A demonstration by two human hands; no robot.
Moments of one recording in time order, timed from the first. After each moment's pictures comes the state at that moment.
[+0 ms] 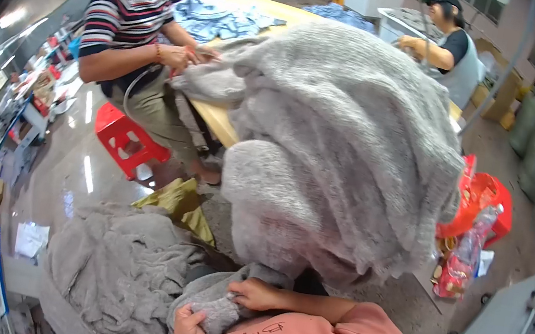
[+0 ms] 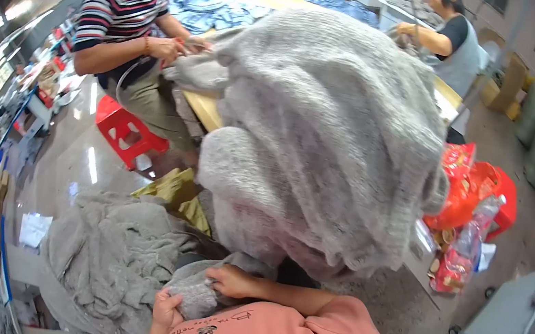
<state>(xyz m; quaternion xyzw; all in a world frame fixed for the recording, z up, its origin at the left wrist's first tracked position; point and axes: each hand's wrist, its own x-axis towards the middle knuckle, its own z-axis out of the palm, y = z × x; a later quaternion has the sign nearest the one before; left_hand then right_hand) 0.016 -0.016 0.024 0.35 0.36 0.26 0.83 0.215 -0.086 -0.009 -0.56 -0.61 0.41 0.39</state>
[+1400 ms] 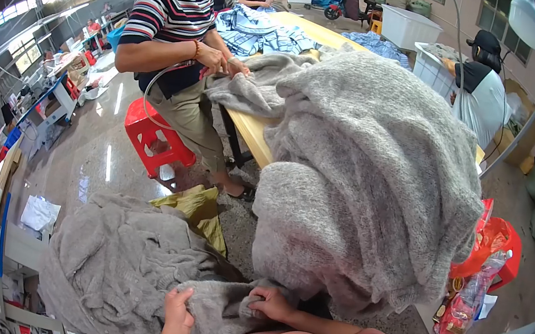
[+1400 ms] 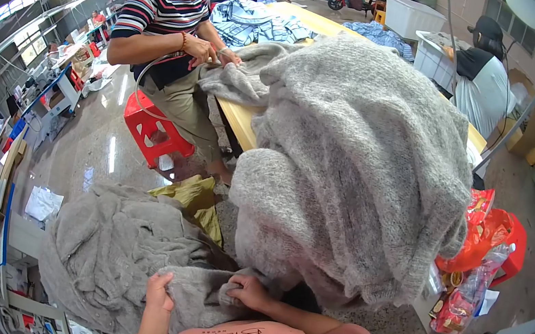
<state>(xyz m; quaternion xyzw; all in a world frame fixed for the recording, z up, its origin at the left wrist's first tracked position) 0.027 0.035 0.006 0.27 0.45 0.40 0.76 0.217 -0.087 -0.060 -0.56 -0.44 0.47 0.51</state>
